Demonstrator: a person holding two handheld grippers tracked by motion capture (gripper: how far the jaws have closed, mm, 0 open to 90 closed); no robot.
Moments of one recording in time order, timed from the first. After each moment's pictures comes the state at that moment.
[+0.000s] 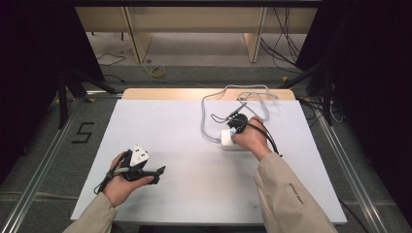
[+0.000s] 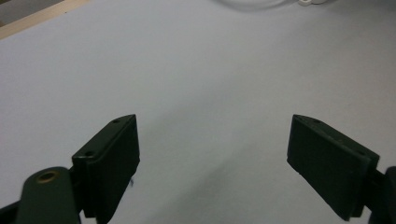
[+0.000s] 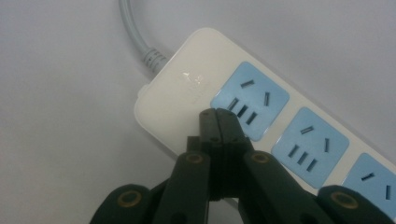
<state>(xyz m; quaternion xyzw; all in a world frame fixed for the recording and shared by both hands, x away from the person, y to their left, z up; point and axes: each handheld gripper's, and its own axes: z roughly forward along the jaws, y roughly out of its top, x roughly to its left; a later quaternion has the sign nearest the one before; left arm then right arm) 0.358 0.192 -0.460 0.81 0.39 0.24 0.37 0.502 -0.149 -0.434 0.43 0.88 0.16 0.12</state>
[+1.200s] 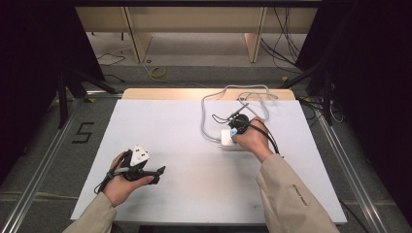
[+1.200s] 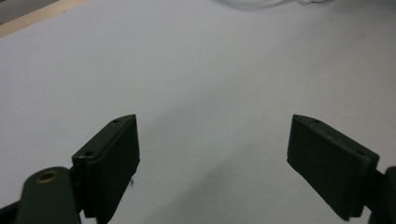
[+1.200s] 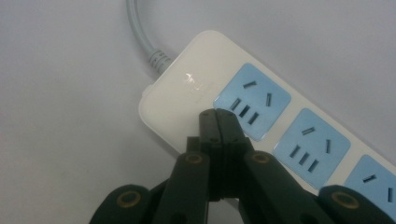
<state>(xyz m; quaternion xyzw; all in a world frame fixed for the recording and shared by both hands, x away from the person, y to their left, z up) 0.358 0.191 -0.460 0.81 0.39 0.24 0.37 0.499 -0.153 -0.434 0.42 0.88 0.18 0.12</state>
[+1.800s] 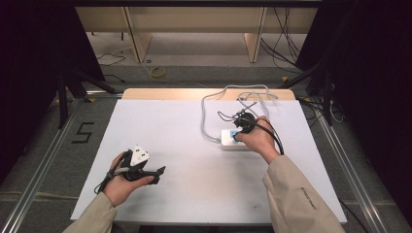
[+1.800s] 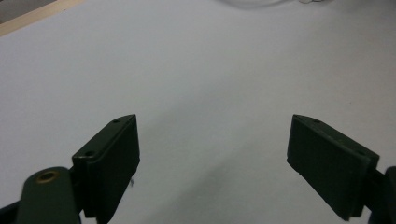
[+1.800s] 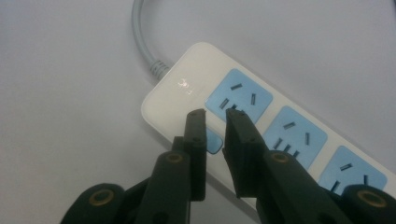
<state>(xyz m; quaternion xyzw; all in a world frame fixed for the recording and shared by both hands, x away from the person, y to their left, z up) 0.358 0.191 -0.460 0.81 0.39 0.24 0.37 0.492 -0.168 -0.422 0.42 0.87 0.22 0.12</state>
